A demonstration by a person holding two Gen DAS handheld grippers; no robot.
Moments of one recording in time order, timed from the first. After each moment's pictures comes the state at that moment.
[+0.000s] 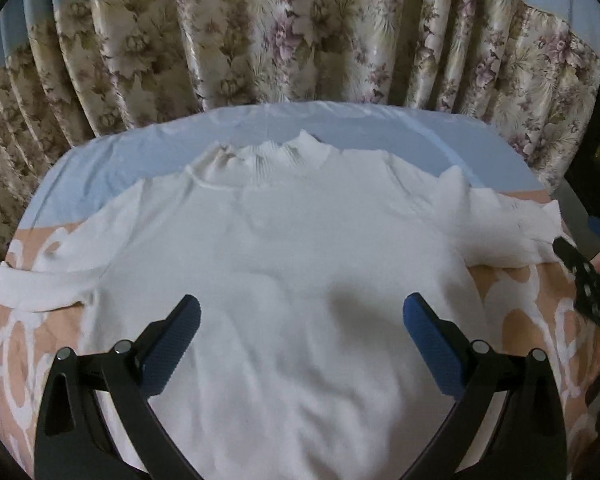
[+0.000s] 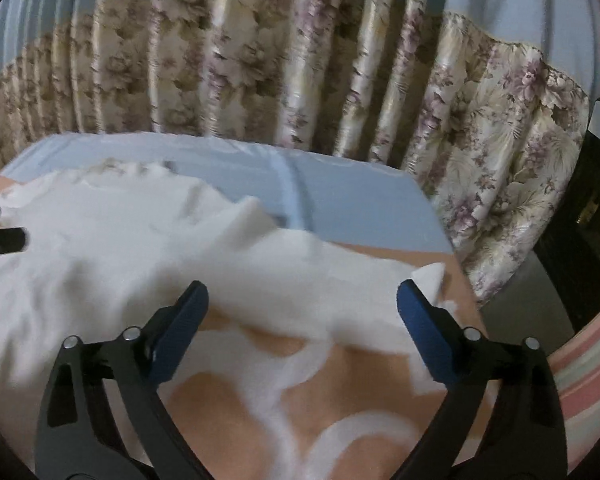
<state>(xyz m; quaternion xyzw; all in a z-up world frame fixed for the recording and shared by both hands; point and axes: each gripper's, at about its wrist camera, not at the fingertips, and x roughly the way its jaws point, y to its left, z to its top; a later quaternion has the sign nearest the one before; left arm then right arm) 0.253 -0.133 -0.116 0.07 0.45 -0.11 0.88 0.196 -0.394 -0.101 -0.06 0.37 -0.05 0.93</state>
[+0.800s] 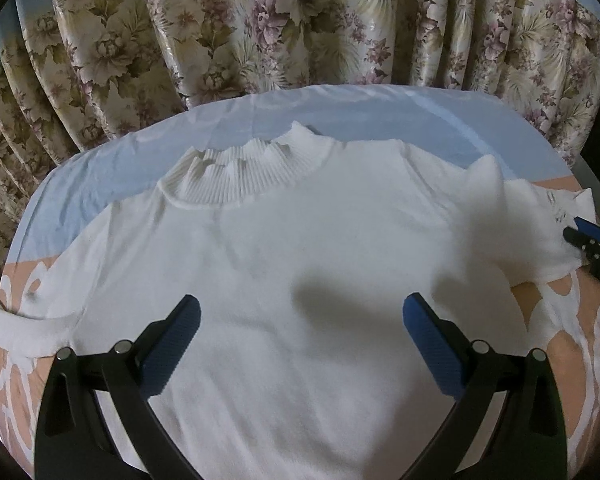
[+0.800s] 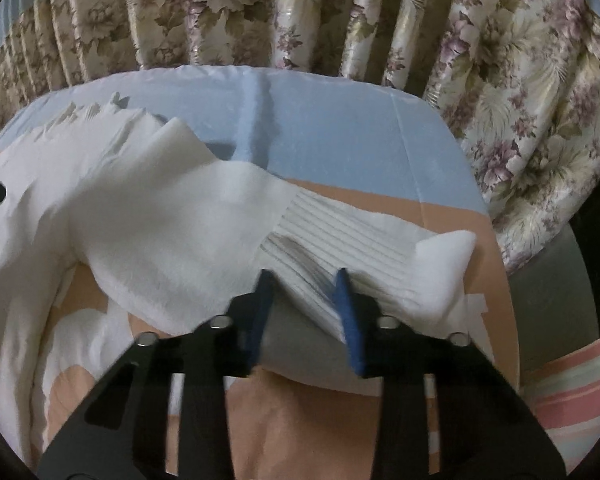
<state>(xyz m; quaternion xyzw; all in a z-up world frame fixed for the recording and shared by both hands) 0.301 -0.154 -0.148 0.11 0.46 -0.11 0.87 0.248 -0.451 -0.170 -0.03 0.47 0.00 0.88</state>
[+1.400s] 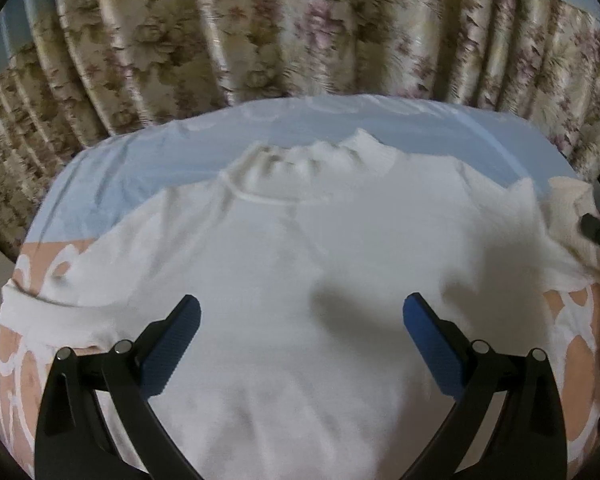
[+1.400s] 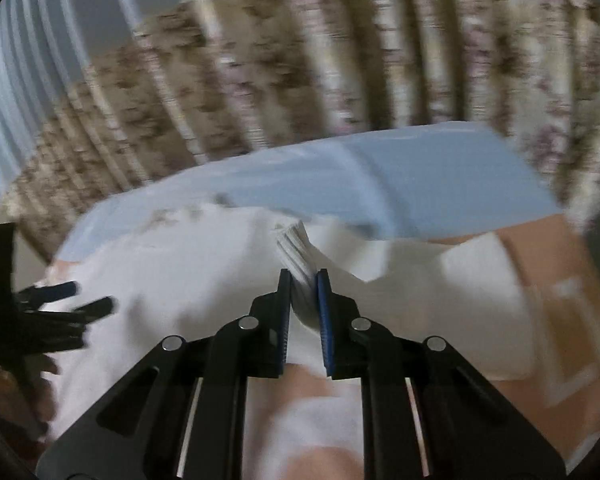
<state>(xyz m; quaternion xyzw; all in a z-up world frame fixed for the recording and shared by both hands) 0.305 -0.087 -0.135 0.08 0.45 -0.07 0.88 0.256 -0.364 -0.110 0.15 0.39 0.07 0.91</state>
